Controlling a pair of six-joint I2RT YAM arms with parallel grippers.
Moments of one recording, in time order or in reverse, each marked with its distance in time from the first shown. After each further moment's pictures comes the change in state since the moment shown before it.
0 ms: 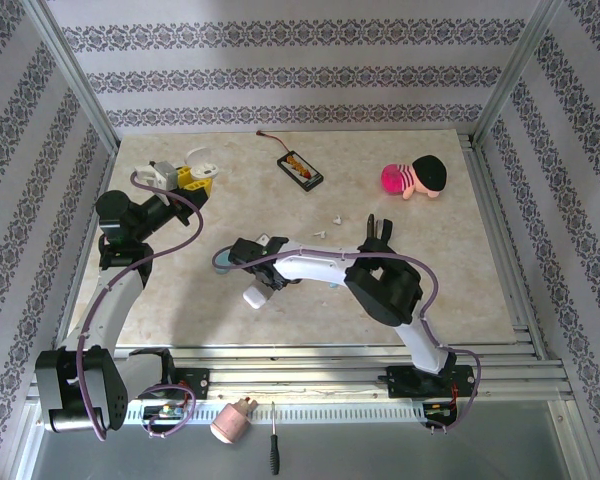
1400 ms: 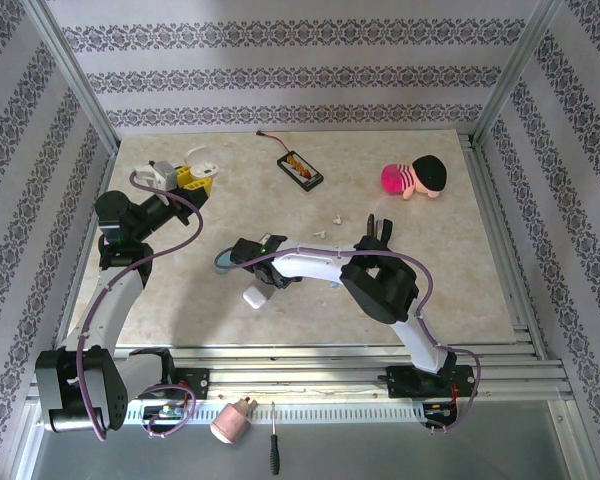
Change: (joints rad) left arm 0.000 0.000 0.000 0.023 0.011 -0.008; right arm -0.020 0.031 0.024 -0.062 0.062 -0.003
